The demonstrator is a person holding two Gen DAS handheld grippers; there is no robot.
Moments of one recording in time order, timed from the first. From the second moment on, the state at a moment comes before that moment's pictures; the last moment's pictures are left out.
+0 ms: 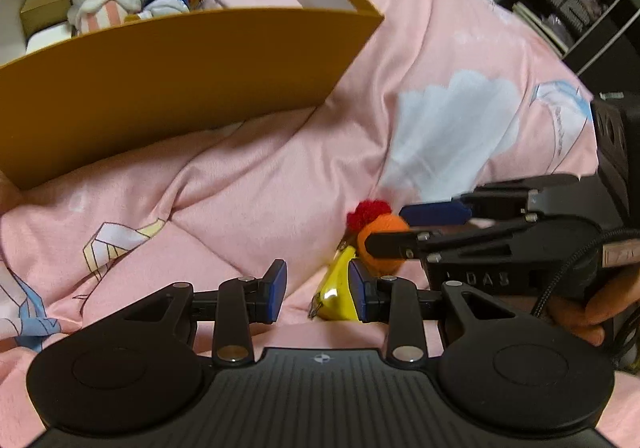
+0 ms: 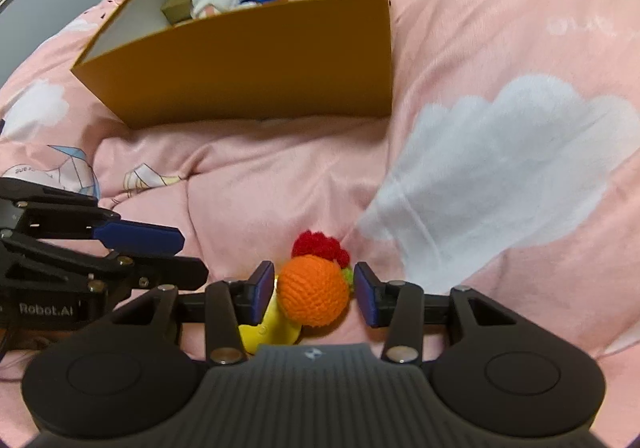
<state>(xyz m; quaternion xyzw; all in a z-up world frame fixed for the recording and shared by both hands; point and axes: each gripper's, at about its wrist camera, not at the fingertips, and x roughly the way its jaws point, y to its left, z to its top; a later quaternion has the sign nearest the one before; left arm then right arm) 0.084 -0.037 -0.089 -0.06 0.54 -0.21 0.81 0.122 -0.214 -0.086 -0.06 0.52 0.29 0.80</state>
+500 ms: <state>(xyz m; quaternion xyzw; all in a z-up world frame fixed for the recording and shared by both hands) 0.074 -0.082 -0.104 0.06 0.54 -0.26 0.80 0.126 -0.228 -0.079 -0.03 0.51 0.27 0.82</state>
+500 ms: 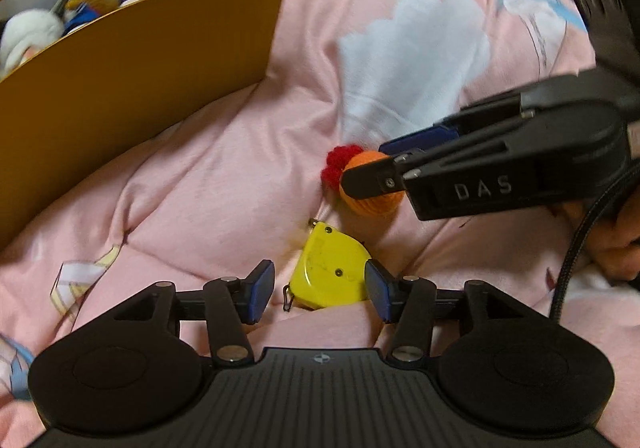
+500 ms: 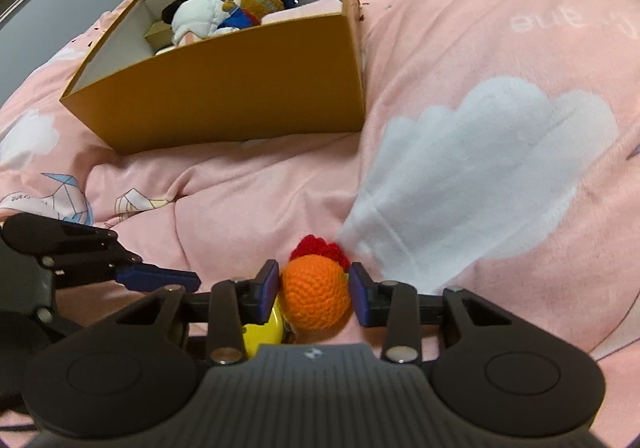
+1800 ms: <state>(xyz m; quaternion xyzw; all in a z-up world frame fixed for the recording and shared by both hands) 0.053 -0.069 -0.127 0.06 0.53 -0.27 0.80 0.143 -0.241 -0.097 0.03 0.55 0.25 0.80</state>
